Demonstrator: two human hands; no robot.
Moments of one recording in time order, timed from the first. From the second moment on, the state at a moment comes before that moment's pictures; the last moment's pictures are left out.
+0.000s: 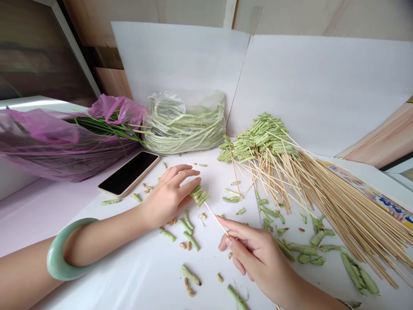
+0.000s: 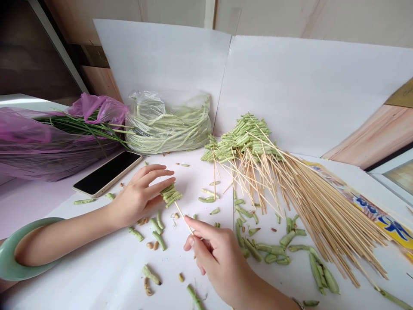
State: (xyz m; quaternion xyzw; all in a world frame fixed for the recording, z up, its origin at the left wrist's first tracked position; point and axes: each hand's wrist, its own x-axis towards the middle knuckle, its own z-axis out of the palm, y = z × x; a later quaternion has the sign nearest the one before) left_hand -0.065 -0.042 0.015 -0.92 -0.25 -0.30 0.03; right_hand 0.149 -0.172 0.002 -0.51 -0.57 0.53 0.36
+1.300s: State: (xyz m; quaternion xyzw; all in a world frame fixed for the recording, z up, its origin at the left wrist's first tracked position) left_hand -0.061 -0.043 0.013 -0.87 -0.21 -0.43 -0.09; right_hand 0.150 -0.166 -0.009 -0.50 -0.55 0.46 0.48
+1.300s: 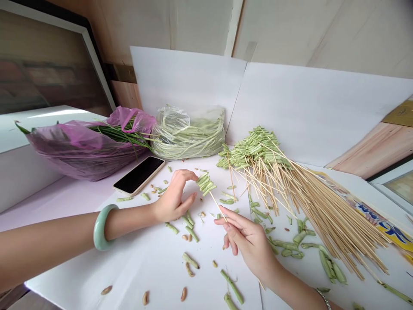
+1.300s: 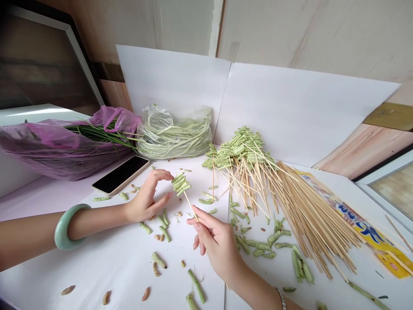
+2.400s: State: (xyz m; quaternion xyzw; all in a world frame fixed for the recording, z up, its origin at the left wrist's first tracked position) left_hand -0.087 0.072 0.067 -0.98 0.03 -0.13 0.13; right_hand 0.314 -0.004 0.149 -0.78 -0.57 0.01 0.25
